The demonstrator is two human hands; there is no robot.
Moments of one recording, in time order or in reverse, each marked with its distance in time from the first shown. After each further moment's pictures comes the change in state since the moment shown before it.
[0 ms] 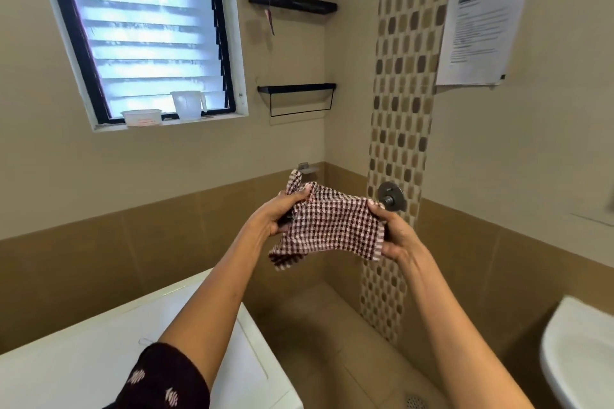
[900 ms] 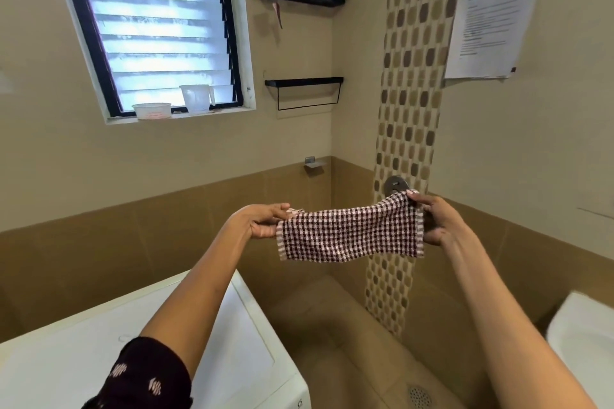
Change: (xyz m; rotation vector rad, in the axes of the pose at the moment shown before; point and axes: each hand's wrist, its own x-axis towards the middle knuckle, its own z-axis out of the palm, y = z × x) left_hand -0.016 -0.021 -0.041 -0.121 0.032 -0.133; right_hand -0.022 -0.042 -0.032 -0.121 0.215 -0.005
